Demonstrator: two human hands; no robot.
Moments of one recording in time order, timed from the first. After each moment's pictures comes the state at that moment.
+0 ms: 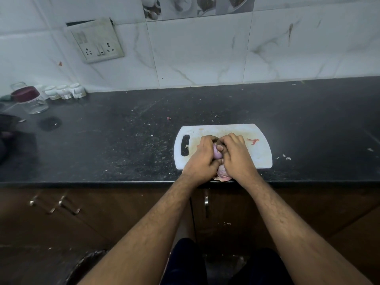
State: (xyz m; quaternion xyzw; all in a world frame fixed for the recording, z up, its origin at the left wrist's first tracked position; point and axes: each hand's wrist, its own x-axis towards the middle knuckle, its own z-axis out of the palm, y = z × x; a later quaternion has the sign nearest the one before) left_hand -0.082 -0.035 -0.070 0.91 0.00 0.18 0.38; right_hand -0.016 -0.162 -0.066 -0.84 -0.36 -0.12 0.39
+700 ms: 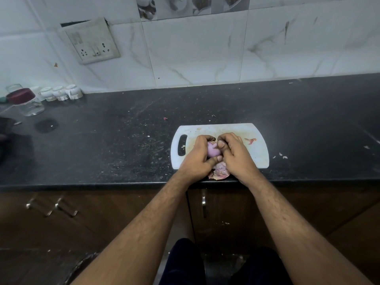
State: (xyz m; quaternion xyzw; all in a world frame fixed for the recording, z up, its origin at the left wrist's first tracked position) left_hand -0.077 -0.027 -0.072 0.90 0.02 0.14 0.42; right_hand -0.013 -0.169 -0.062 -0.80 -0.32 -0.02 0.51
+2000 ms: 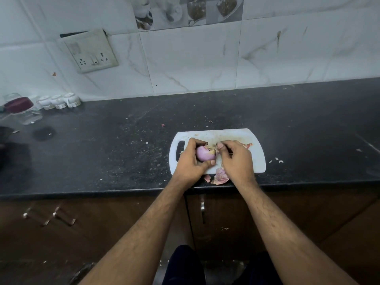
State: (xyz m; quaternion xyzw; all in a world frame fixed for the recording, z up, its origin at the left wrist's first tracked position) left_hand -0.084 -0.023 -0.067 0.82 0.07 0.20 0.54; right_hand -0.013 -0.165 -0.067 -0.82 -0.21 -0.12 0.52
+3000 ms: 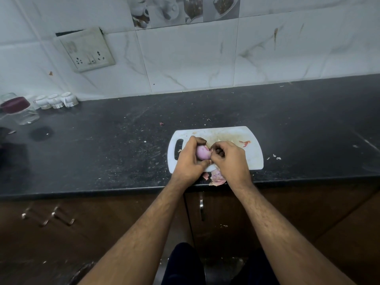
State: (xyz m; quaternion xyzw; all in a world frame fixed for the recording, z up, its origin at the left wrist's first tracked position) left_hand -0.083 -0.027 -0.068 0.83 0.05 0.21 0.52; right_hand -0.026 -0.164 -0.062 -0.84 -0.24 -0.09 0.47
